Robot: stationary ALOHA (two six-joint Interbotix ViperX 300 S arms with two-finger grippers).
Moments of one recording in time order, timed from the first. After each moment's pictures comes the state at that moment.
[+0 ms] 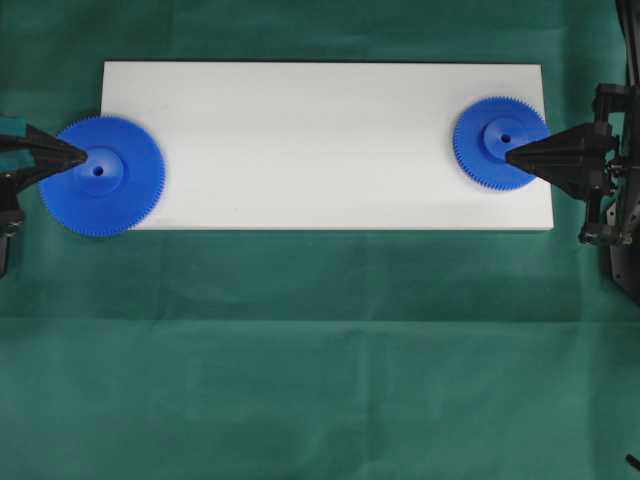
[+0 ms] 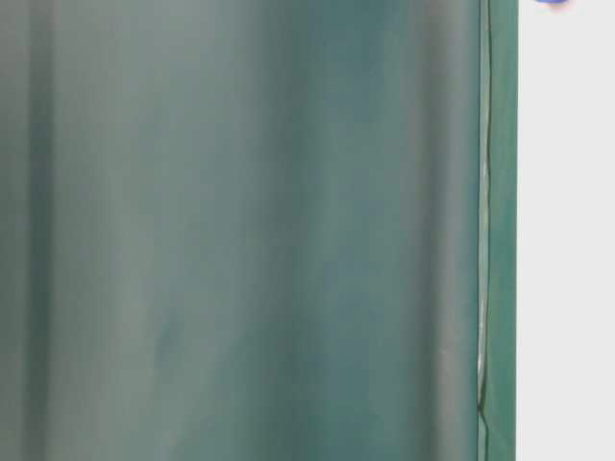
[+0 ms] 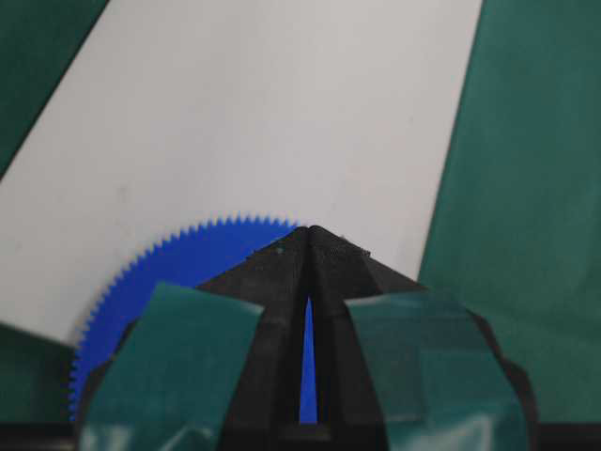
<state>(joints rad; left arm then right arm) 0.29 -1.09 1.30 -0.02 0.28 -0.01 -0.29 -0.95 1.34 -0.71 -0.17 0.84</state>
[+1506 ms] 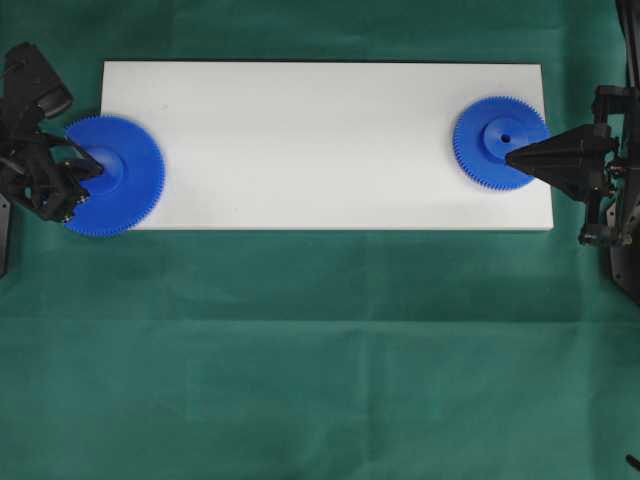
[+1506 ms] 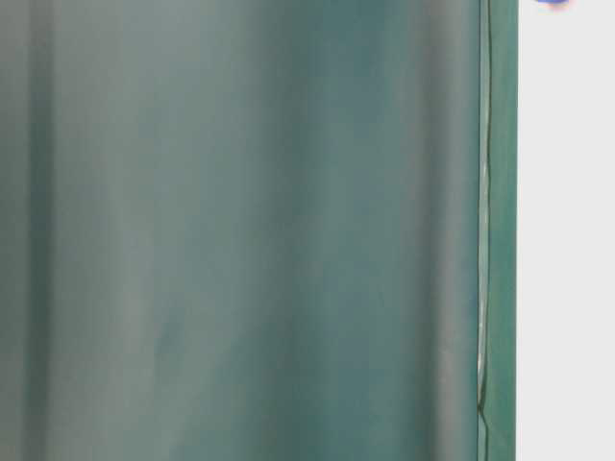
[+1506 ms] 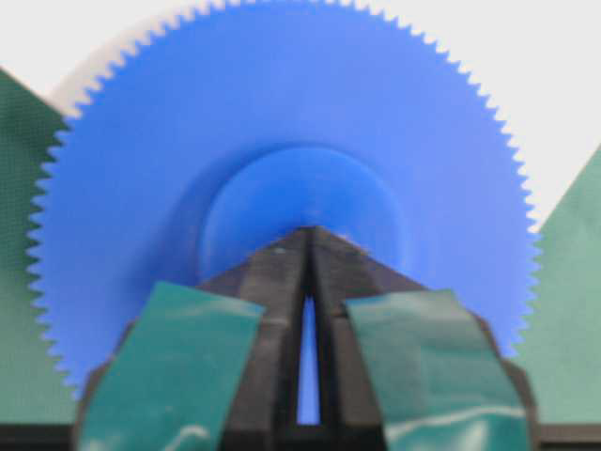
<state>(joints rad) 0.41 -0.59 1.27 -0.02 0.24 -0.28 -0.29 -0.95 1.35 -0.71 -0.17 0.84</state>
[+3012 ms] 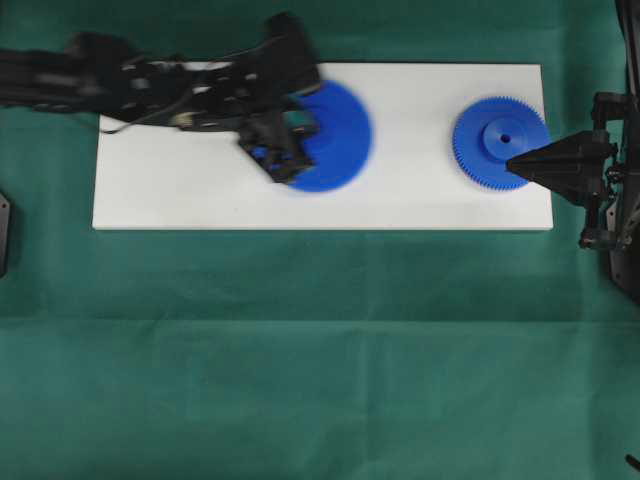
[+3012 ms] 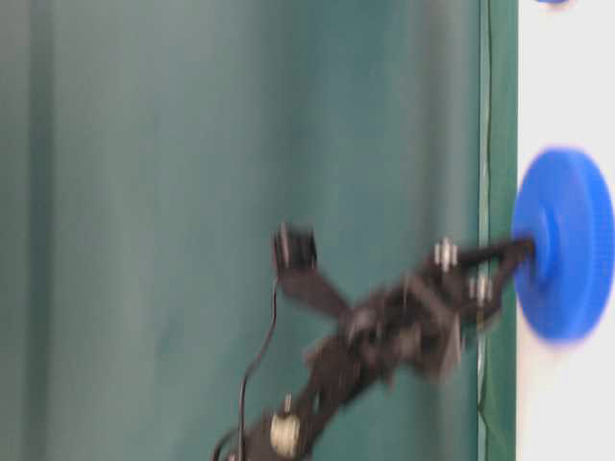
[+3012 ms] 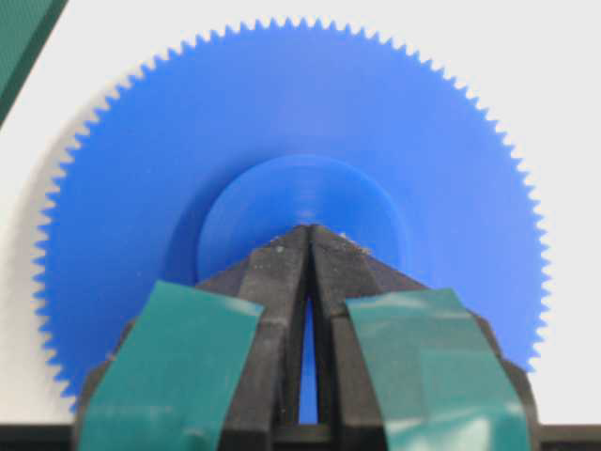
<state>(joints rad) 0.29 0.29 0.41 -0.02 0.15 -0.13 -0.29 -0.95 1.38 -0.71 -0.19 0.84</state>
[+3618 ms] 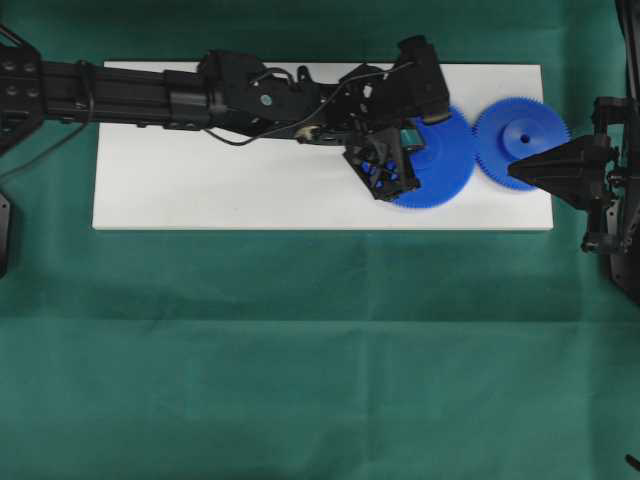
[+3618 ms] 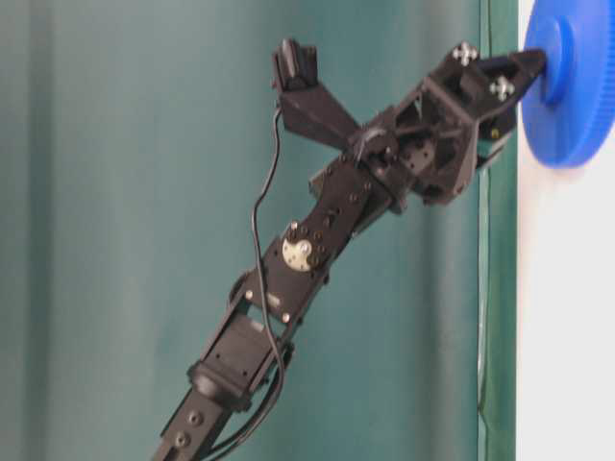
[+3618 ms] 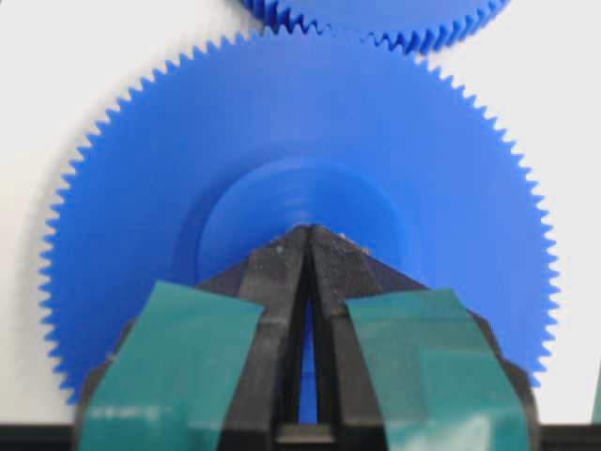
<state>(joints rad) 0.20 0.56 -0.06 -0.01 0.30 -0.05 -0.29 -0.96 1.40 -0.71 -0.20 0.84</state>
